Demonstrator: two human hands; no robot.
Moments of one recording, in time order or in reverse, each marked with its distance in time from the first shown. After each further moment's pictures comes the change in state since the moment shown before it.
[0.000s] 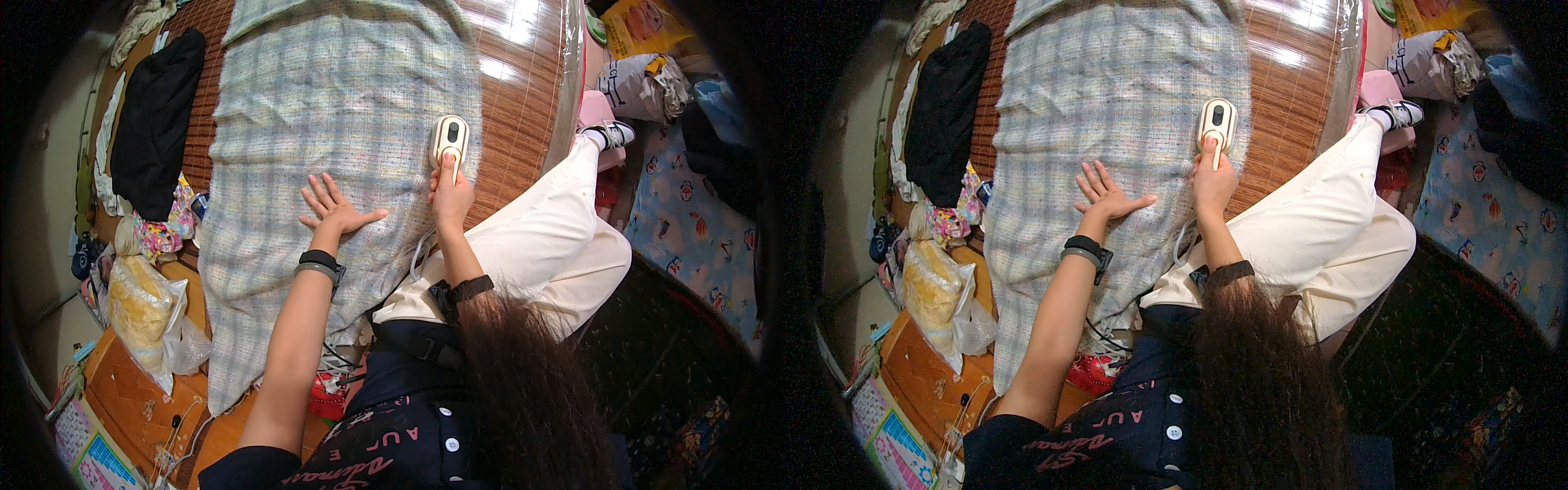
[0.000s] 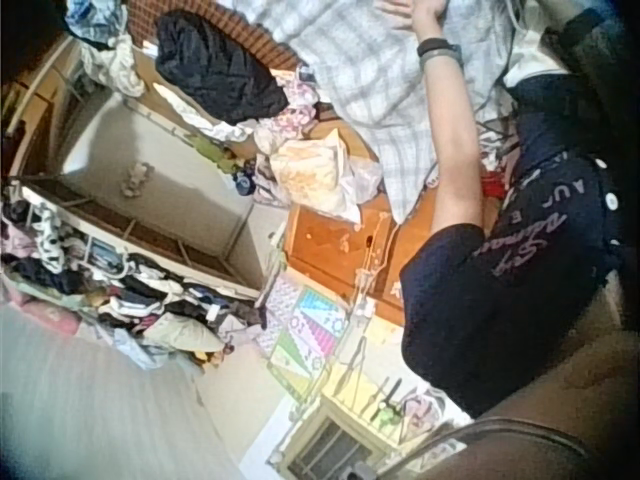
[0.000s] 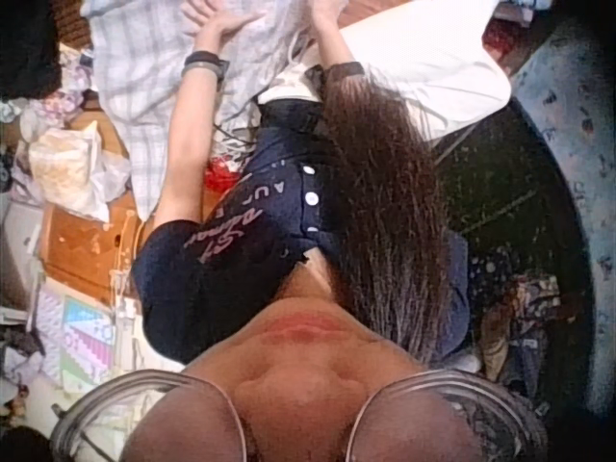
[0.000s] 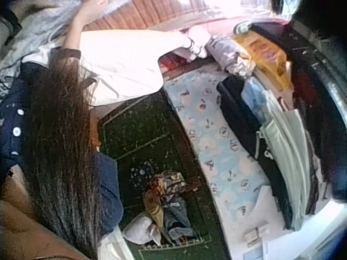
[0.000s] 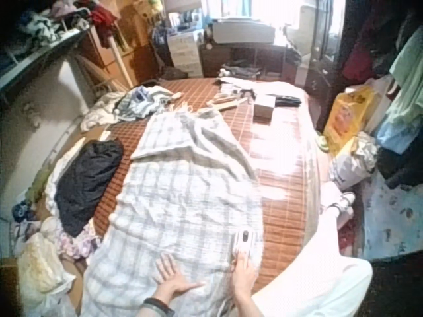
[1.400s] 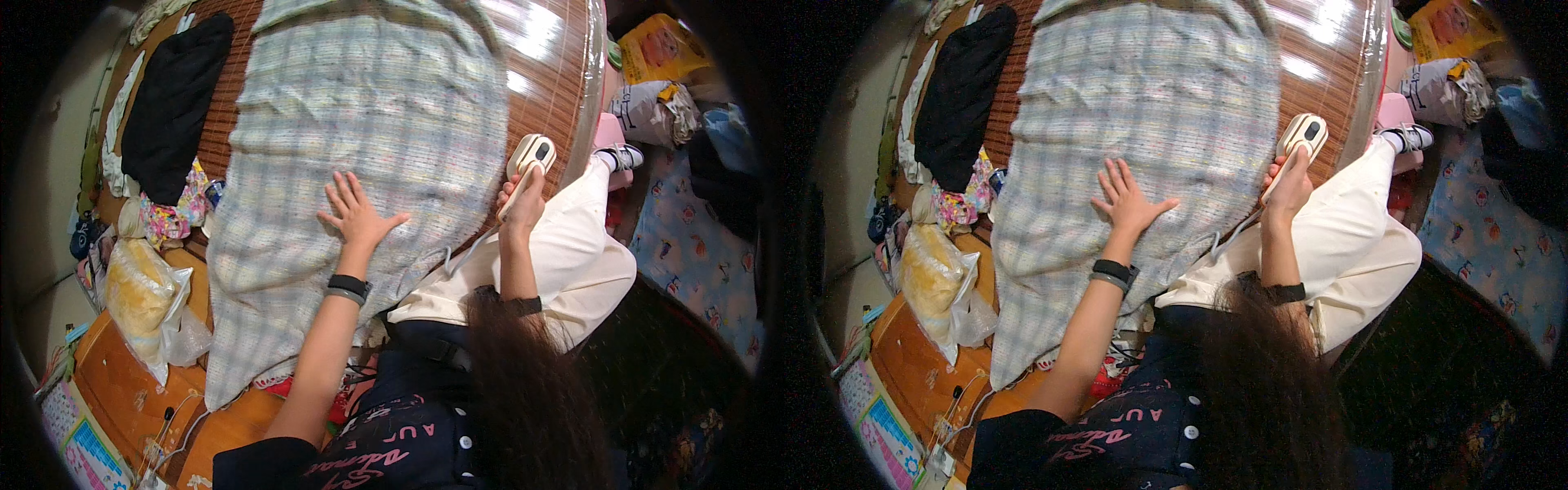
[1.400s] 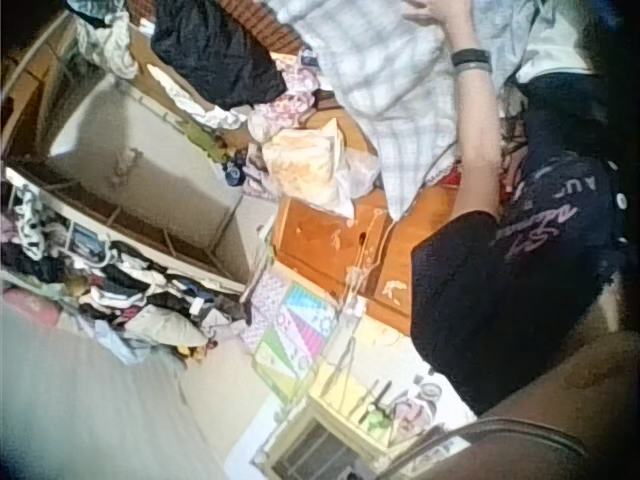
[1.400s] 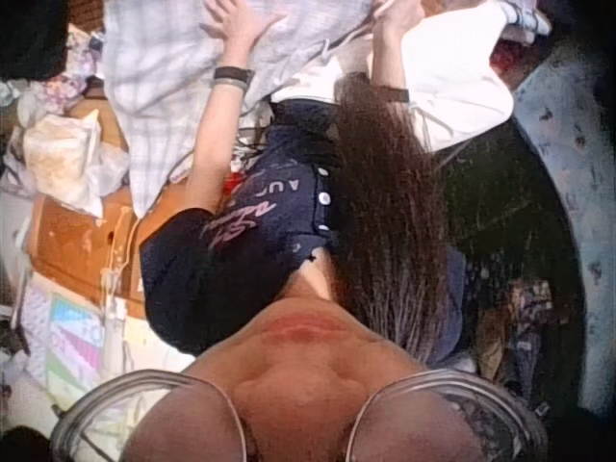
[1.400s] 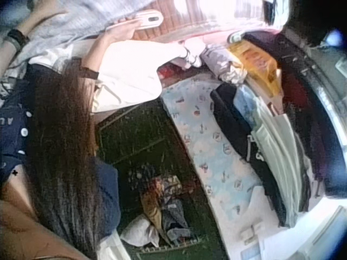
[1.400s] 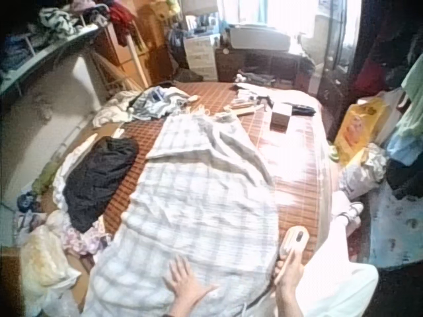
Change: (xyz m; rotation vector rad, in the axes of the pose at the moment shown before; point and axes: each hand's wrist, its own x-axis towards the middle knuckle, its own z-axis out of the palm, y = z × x) left_hand -0.021 -0.009 0.021 -0.087 0.401 0.169; right_hand 0.009 -0.065 -0.045 0.340 0.147 0.051
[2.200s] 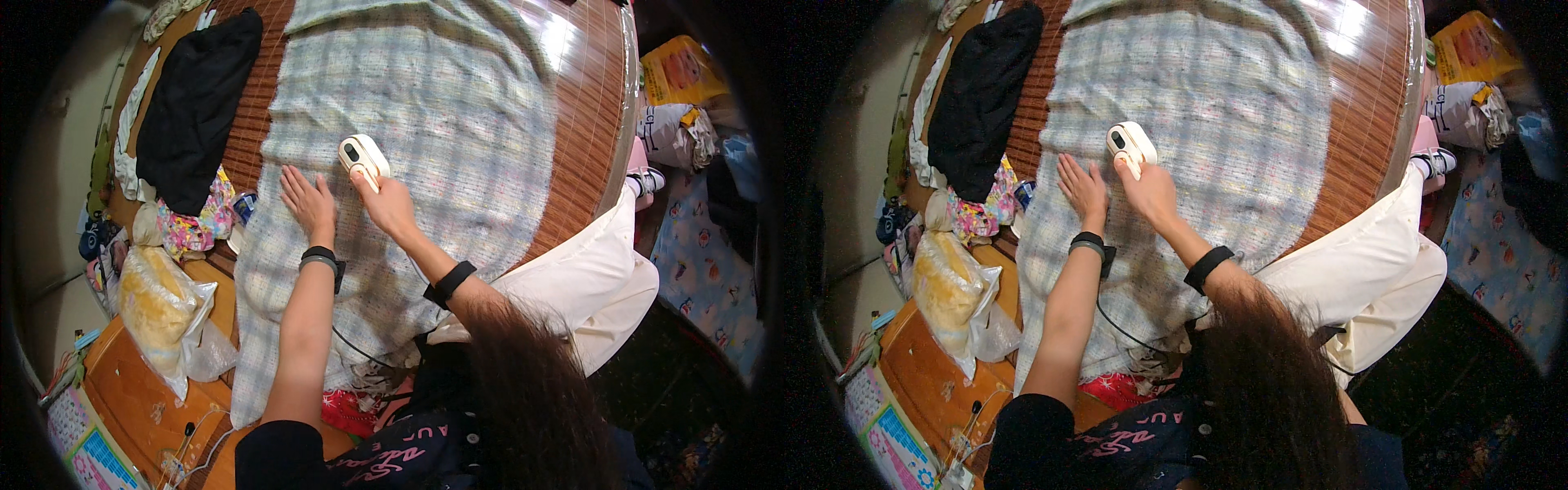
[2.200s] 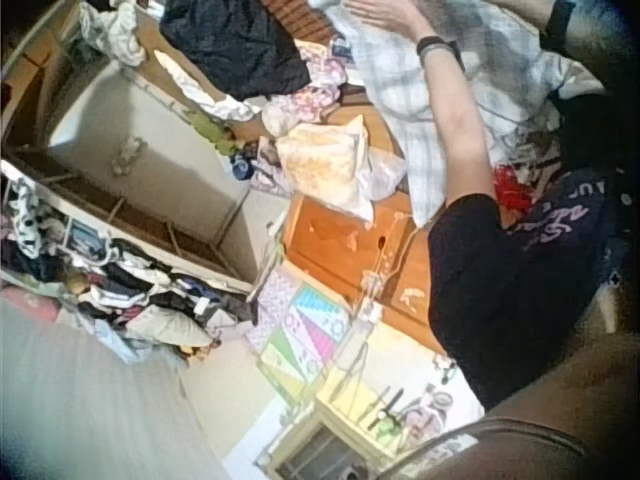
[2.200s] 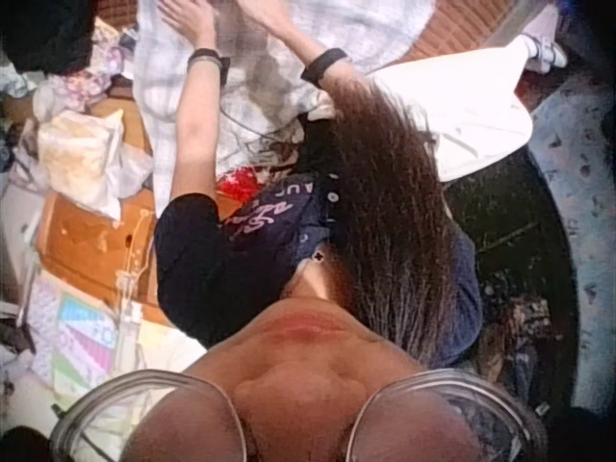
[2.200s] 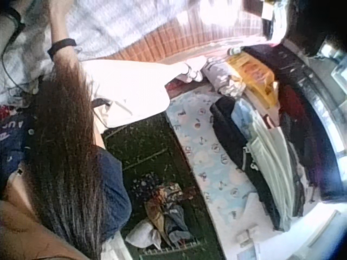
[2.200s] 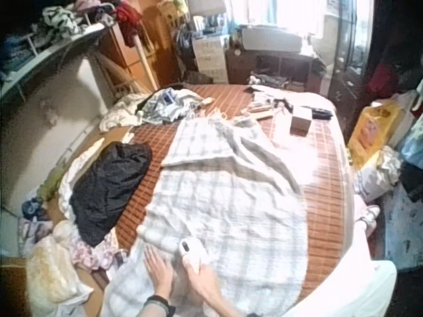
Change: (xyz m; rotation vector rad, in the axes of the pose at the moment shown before) left_hand 0.139 -0.168 -0.031 -0.027 0.702 -0.114; right_hand -0.098 0.170 0.195 -0.948 -0.743 -0.212
